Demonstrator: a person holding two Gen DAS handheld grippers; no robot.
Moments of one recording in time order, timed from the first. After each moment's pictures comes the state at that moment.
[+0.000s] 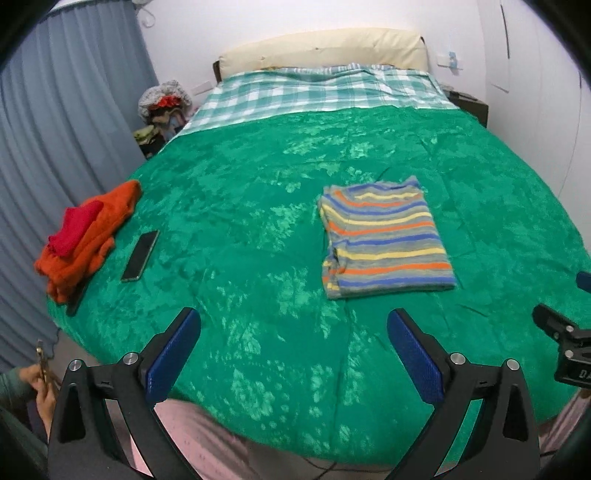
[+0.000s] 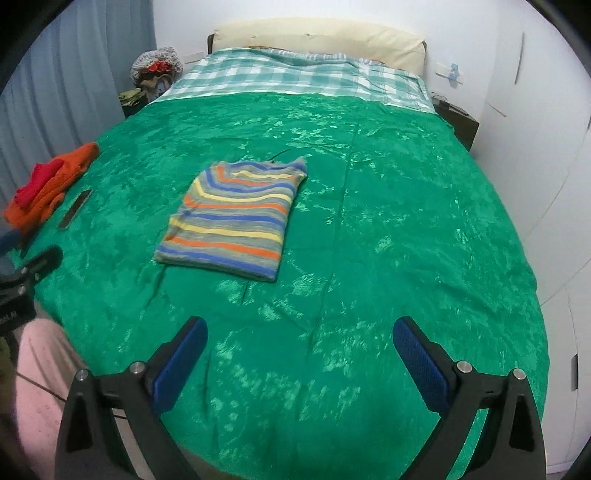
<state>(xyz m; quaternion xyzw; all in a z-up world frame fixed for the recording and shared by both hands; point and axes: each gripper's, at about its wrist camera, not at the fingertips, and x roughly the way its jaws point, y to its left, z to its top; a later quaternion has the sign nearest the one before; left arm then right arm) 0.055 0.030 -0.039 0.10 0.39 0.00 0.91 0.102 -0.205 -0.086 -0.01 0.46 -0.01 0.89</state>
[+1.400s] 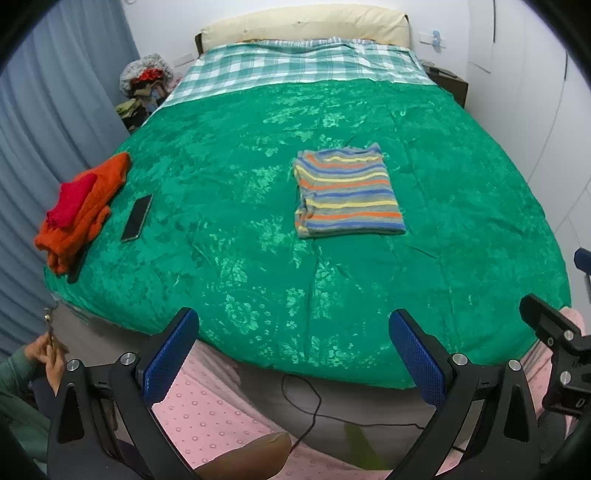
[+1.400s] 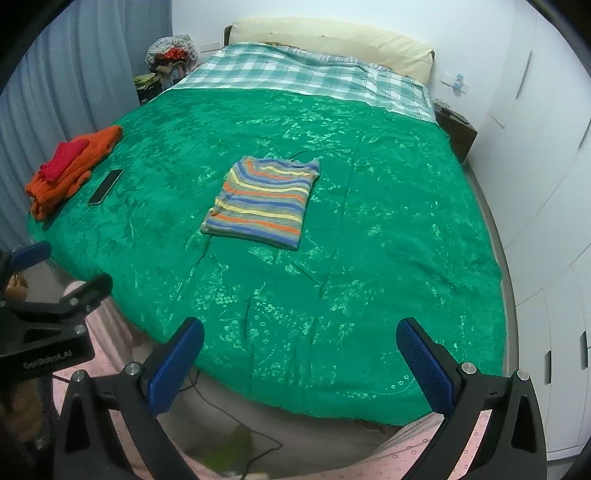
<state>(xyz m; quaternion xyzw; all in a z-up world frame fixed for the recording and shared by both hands) -0.013 0.025 0.001 0.09 0.46 -0.03 0.88 0.014 -0.170 -0.002 -0.04 0.48 0.00 0.88</state>
